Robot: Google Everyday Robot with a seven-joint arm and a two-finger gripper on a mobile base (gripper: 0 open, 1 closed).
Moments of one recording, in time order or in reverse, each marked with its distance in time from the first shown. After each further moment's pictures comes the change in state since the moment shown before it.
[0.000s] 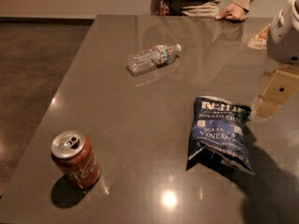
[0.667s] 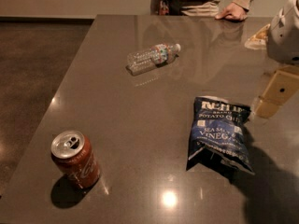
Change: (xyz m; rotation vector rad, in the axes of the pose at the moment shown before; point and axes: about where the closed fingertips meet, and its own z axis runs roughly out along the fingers) arm -0.005 0.004 0.000 -0.018 -0.030 -0.029
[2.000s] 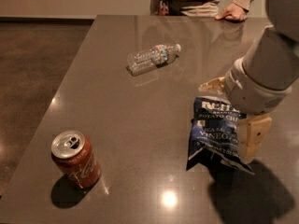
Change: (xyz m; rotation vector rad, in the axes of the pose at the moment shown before) arm -0.015 0.056 0.082 -0.148 -0.001 -0.489
